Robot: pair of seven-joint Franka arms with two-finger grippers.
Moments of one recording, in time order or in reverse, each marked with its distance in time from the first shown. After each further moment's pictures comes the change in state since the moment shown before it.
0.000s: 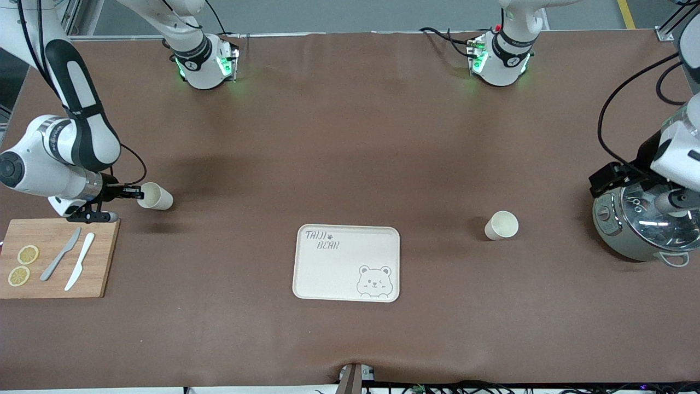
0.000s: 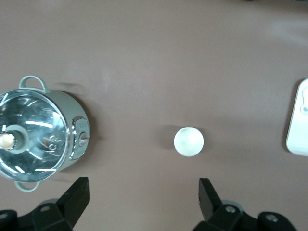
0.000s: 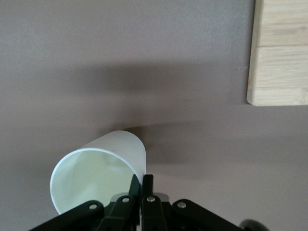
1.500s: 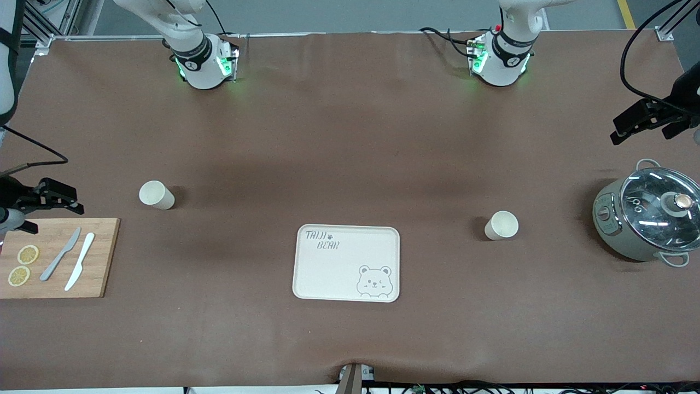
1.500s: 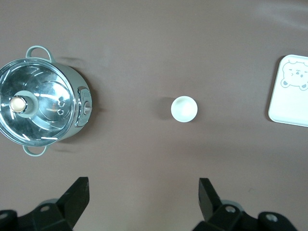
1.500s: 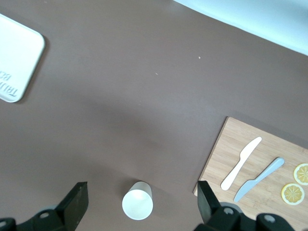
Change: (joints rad) left arm 0.073 -0.154 -0.008 -0.044 -0.102 -0.131 0.046; right arm 0.125 -0.022 0.009 0.786 0.009 -0.536 -0.270
